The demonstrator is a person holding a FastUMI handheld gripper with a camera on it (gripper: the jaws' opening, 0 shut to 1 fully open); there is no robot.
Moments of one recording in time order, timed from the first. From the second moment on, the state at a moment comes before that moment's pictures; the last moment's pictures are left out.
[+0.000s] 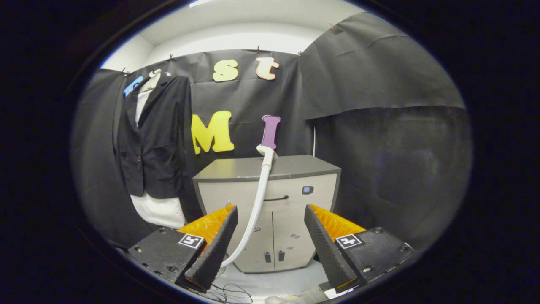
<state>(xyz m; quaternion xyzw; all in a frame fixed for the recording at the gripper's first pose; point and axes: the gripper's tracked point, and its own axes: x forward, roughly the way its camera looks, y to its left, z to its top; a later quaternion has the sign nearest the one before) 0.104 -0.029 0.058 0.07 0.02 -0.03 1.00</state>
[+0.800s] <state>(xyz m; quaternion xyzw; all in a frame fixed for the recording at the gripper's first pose) 0.391 -0.047 0.113 0.08 0.14 0.06 0.98</state>
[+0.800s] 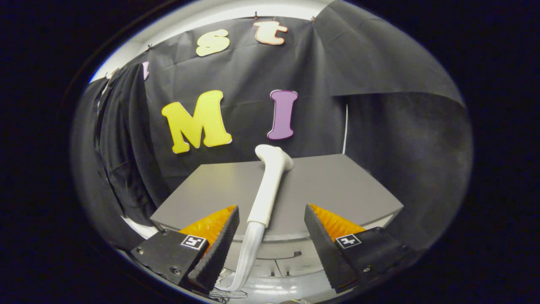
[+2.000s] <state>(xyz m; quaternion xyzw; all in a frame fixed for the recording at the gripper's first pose) 0.450 -0.006 0.112 0.17 0.16 0.15 0.96</state>
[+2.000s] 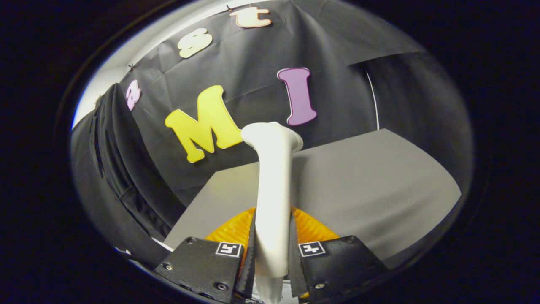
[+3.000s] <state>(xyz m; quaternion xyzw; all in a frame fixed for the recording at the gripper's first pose) 0.272 0.161 0.304 0.19 0.00 0.18 0.96</state>
